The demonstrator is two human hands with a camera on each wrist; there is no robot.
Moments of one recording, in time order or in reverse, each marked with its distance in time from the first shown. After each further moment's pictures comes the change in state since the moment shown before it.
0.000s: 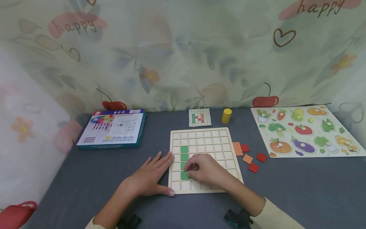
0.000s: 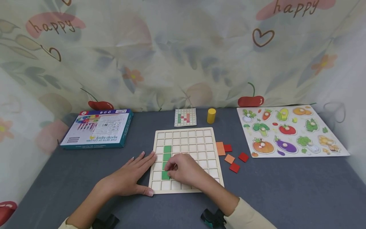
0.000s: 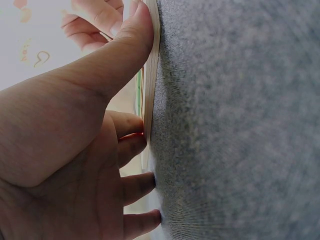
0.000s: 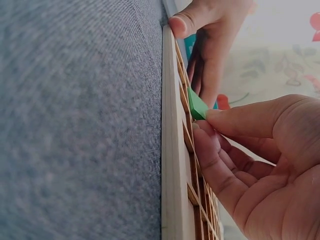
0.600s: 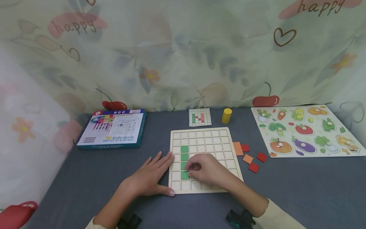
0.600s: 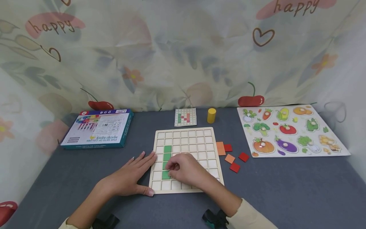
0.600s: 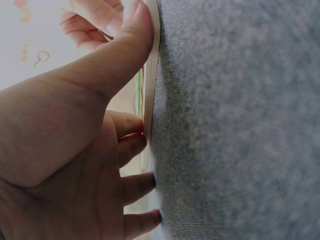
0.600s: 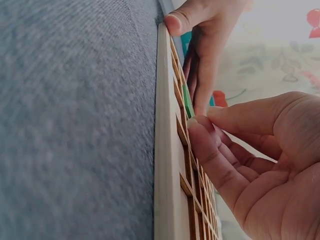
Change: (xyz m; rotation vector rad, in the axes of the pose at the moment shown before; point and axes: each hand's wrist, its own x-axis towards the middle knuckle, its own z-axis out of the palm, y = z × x) left_hand -0.001 0.001 -0.001 -0.011 -0.003 0.001; right_hand -0.003 0.003 -0.004 0.007 0.009 -0.013
